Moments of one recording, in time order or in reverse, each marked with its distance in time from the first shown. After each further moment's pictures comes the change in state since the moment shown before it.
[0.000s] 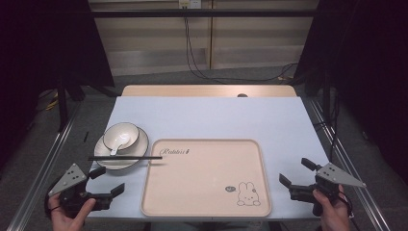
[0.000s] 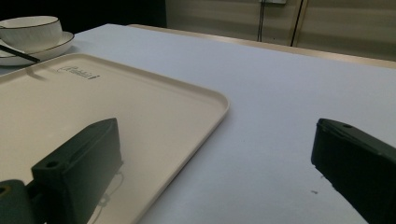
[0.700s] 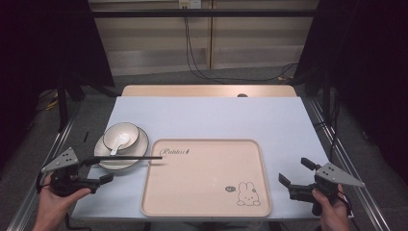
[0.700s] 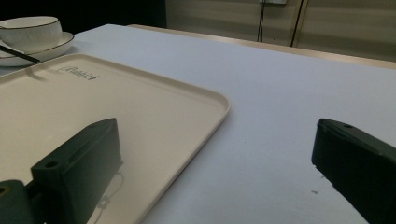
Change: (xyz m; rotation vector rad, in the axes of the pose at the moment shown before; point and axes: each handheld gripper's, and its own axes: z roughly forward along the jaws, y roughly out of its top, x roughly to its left) left arm 0.066 0.010 0.013 0.106 -0.110 0.066; right arm 0.001 0.001 0.002 -0.002 -0.001 -0.002
